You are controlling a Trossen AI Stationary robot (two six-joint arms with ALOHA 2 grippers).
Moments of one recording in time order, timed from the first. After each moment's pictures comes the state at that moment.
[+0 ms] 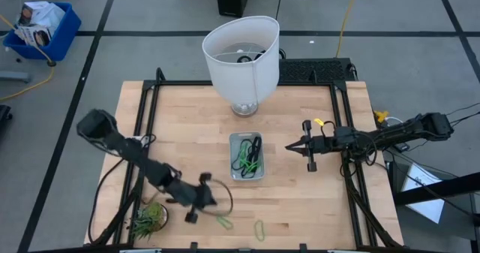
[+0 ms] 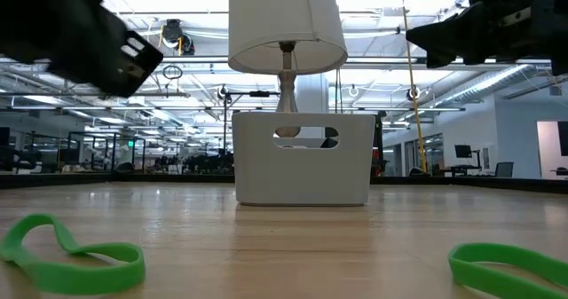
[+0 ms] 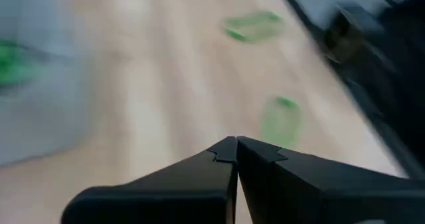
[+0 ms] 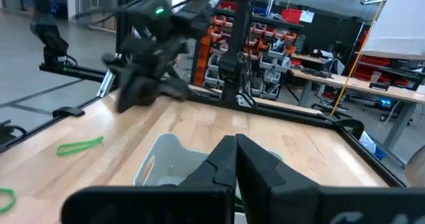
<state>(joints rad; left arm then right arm) -0.61 1.55 0.70 0.19 -0.19 -0.28 0.08 0.79 0.12 0.69 -0.01 -0.17</state>
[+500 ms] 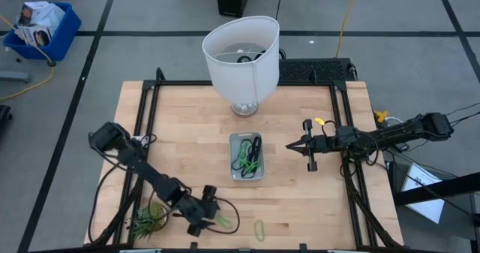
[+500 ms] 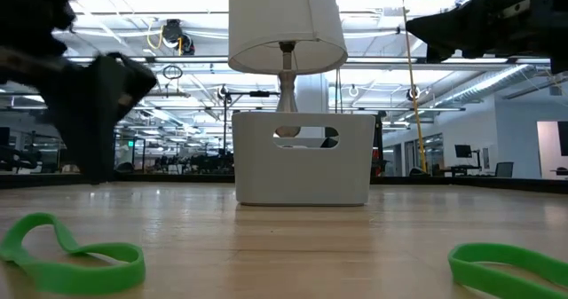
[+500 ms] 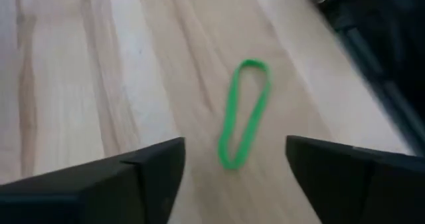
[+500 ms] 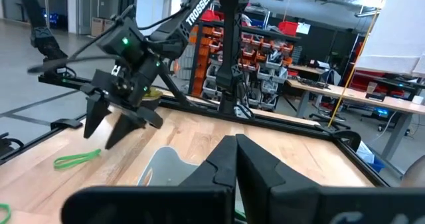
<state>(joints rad) -0.68 1.78 0.87 0.08 -0.16 -0.29 0.08 0.79 0.12 0.73 -0.01 -0.18</state>
